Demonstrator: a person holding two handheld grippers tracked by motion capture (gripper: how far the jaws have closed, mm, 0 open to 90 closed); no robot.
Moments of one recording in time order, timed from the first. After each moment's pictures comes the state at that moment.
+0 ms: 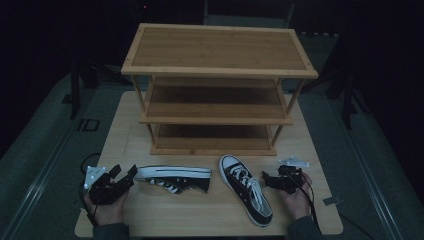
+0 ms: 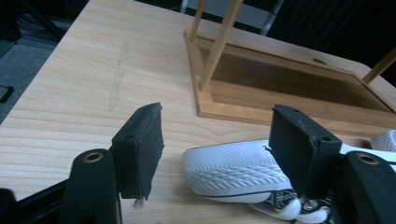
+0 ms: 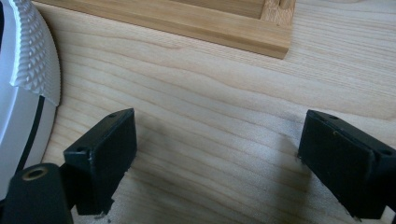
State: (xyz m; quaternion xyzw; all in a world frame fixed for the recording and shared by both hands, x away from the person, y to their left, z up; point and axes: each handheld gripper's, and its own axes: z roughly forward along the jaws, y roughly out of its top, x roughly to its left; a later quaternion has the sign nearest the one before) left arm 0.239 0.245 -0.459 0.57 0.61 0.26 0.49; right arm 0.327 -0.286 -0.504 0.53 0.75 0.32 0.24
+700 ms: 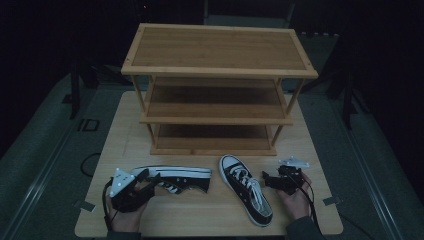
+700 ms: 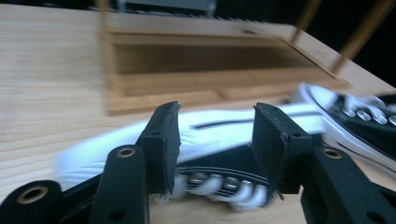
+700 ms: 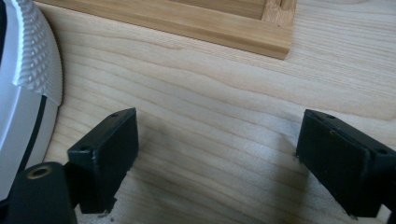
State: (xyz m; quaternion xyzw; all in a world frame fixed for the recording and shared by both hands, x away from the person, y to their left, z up) left arm 0.225 0.179 -0.450 0.68 0.49 0.22 0.49; right arm 0.327 -0.286 -0.504 0.52 0.75 0.32 0.24
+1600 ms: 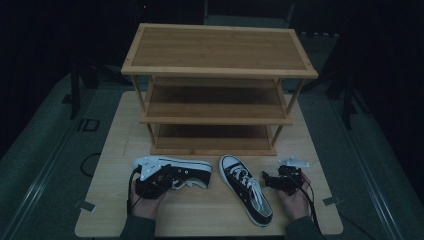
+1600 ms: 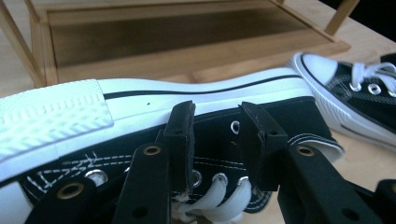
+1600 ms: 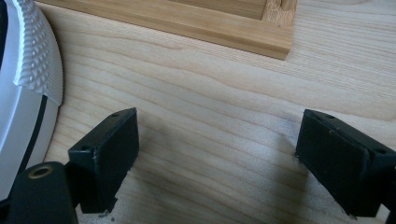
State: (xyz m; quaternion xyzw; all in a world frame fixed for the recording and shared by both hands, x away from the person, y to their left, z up) left arm 0.275 0.145 -0.457 0.72 0.48 0.21 0.46; right arm 0.327 -0.286 -0.504 0.52 0.75 0.32 0.24
